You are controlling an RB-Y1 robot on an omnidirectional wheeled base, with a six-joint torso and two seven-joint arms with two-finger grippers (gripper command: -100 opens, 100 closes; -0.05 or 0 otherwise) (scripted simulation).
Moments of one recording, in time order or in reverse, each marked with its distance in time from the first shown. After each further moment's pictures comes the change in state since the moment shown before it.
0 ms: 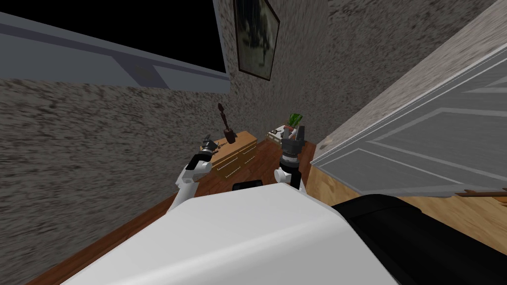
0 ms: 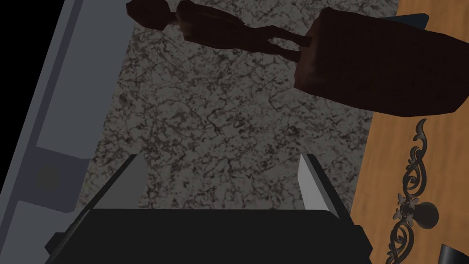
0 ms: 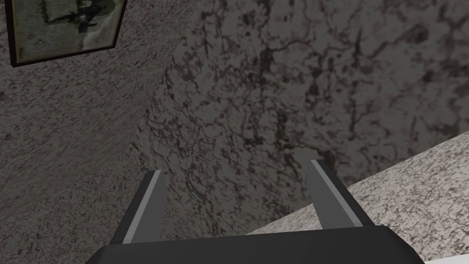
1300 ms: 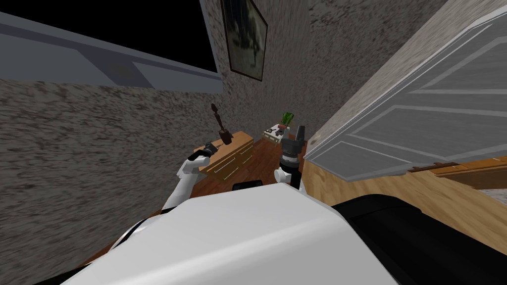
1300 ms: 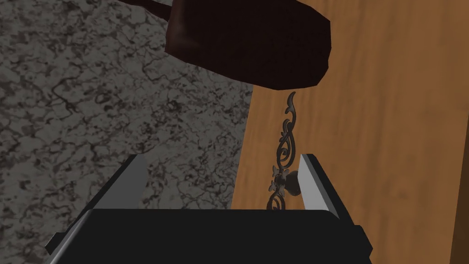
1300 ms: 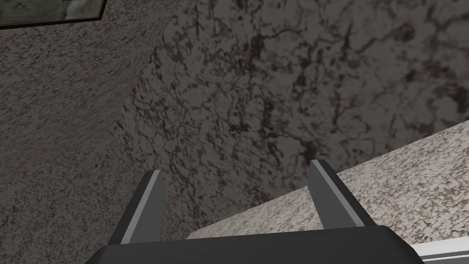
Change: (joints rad) left arm -0.166 0.075 0.049 0.272 0.081 0.329 0.164; right arm 0.000 0.000 0.000 0.000 0.000 0.000 0.000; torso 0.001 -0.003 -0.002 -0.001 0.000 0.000
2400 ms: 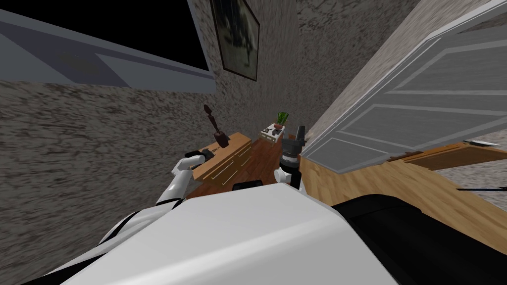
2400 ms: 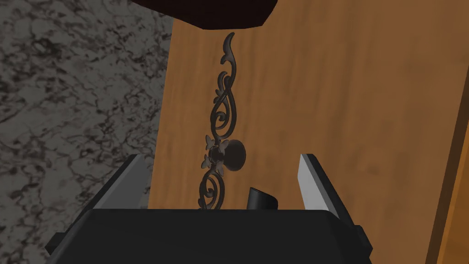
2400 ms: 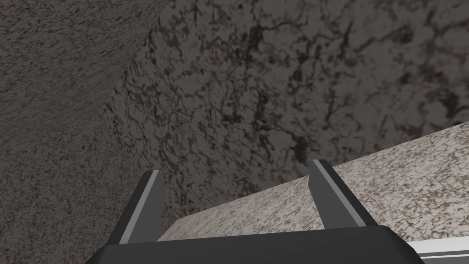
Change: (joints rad) left arm -0.099 0.092 0.042 0.252 0.066 0.246 0.135; right arm 0.000 0.000 0.000 0.000 0.000 0.000 0.000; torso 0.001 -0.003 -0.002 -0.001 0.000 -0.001
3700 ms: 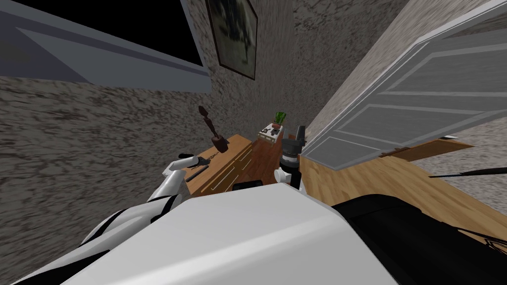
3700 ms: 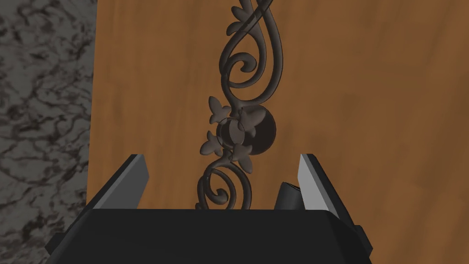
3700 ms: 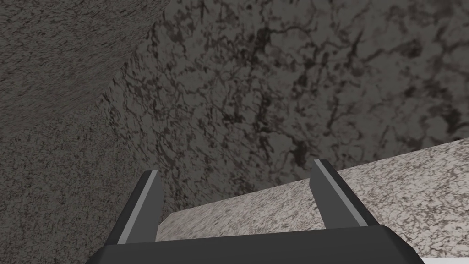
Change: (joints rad) left arm -0.060 0.087 0.047 0.242 0.045 0.199 0.096; right arm 0.000 0.000 0.000 0.000 0.000 0.000 0.000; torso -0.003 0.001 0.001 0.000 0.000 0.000
